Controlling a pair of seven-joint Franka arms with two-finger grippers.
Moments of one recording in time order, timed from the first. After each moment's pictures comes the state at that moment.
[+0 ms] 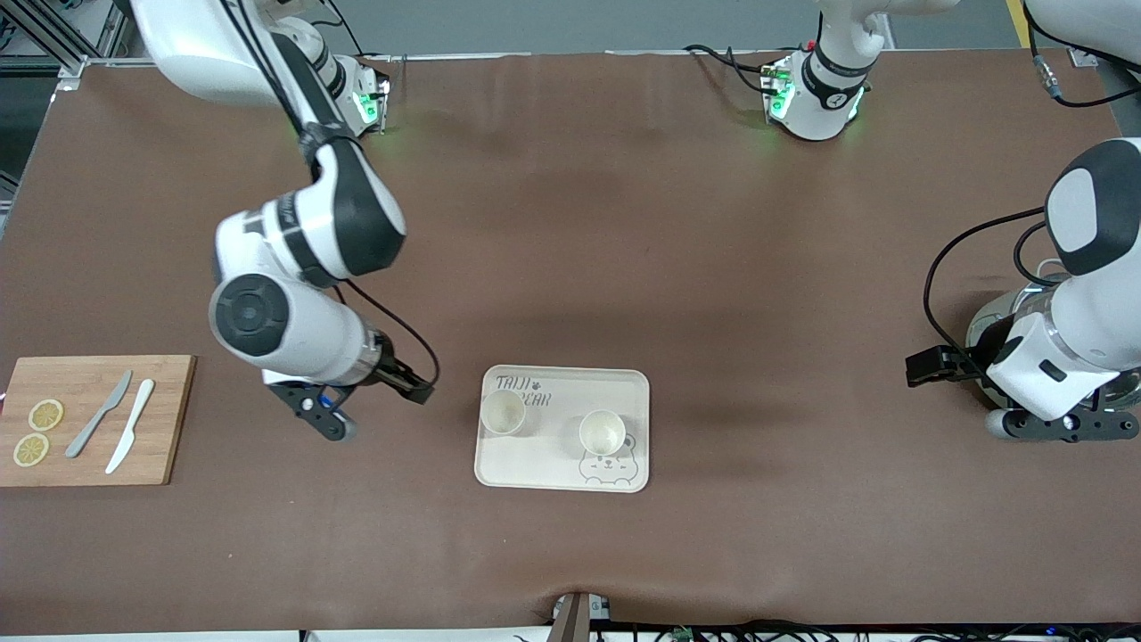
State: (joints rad) left arm -0.10 0.46 0.02 -1.22 -0.02 1.67 -0.06; right arm 0.40 0.58 -0.08 -1.24 0.15 1.71 0.93
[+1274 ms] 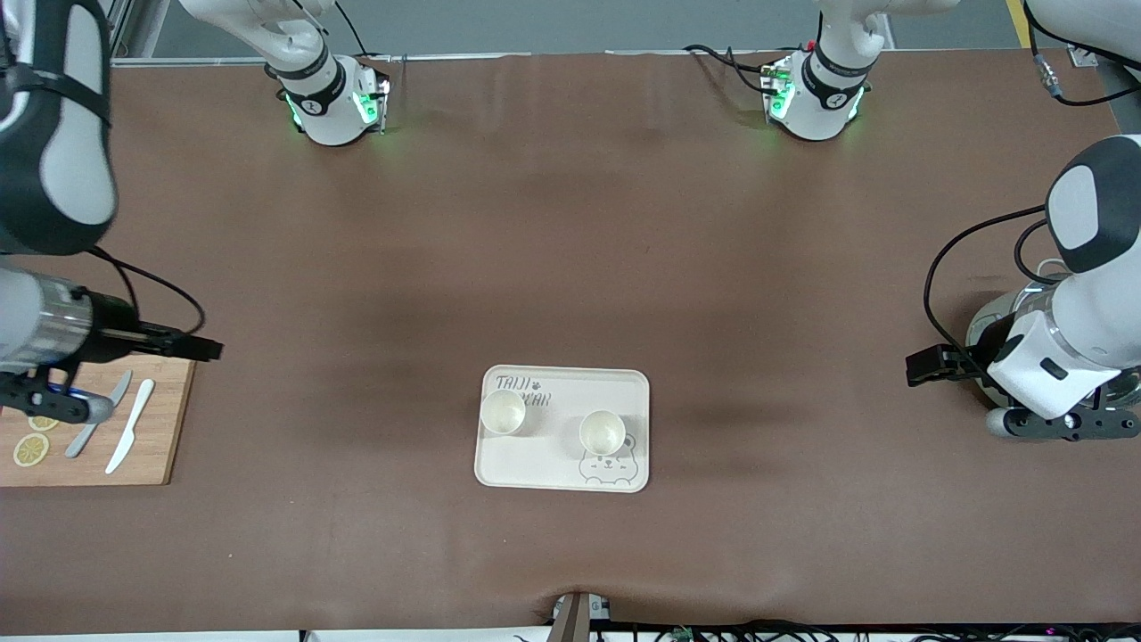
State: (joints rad) left arm -0.10 0.45 0.02 -1.22 -0.02 1.67 -0.07; right arm 0.03 0.41 -0.09 -1.24 0.11 1.47 0.16
